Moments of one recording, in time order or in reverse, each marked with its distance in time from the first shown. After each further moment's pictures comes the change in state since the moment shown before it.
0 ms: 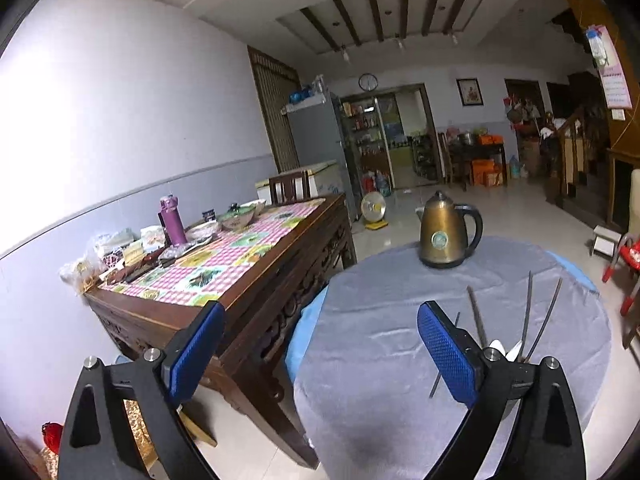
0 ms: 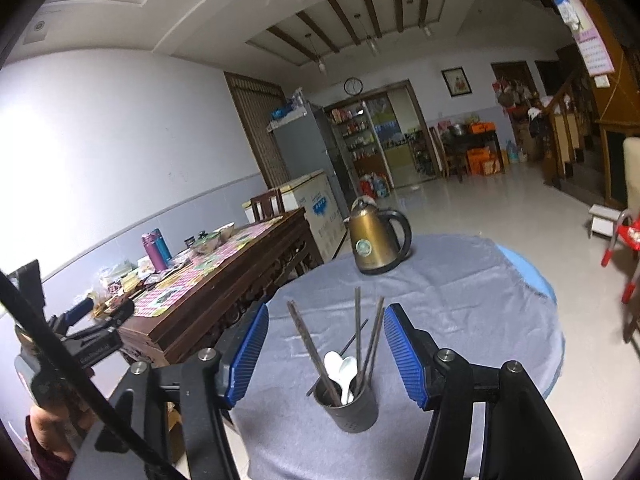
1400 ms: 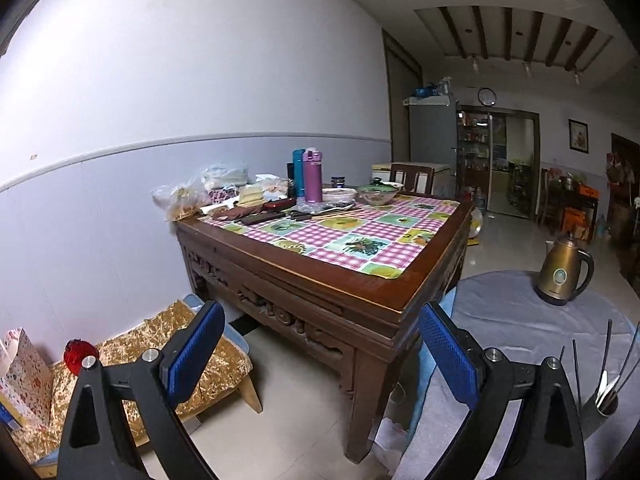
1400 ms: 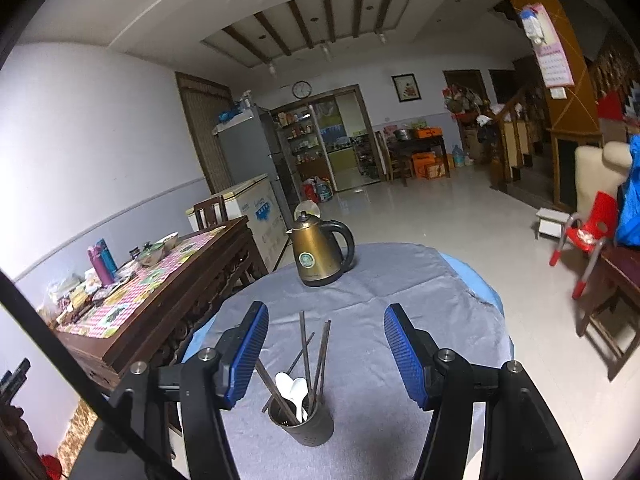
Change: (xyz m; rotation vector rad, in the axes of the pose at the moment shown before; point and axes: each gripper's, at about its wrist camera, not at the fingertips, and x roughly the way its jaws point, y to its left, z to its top) left arm -0.010 0.225 -0.057 -0.301 0.044 0.283; right arm -0.010 -0.006 0.036 0.027 -0.016 -0.235
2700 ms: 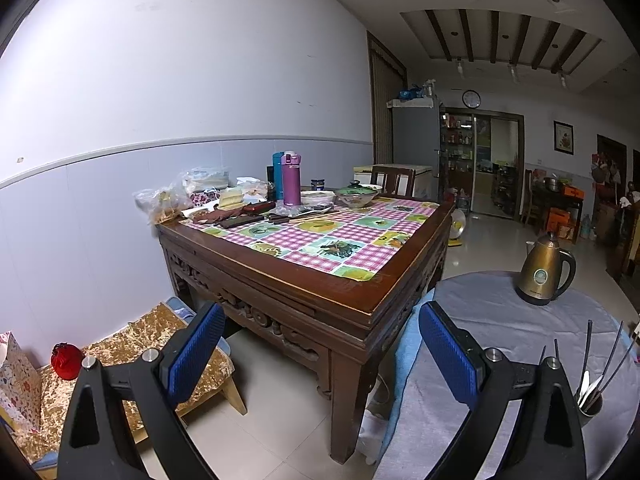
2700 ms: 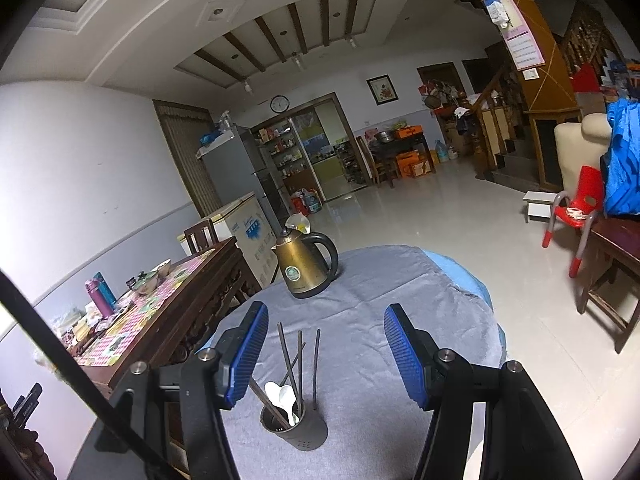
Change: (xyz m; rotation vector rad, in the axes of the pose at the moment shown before) left arm -0.005 -0.020 0.003 0.003 -0.001 -0.060; right arm -0.018 -0.041 0.001 0.108 -0.042 -0.019
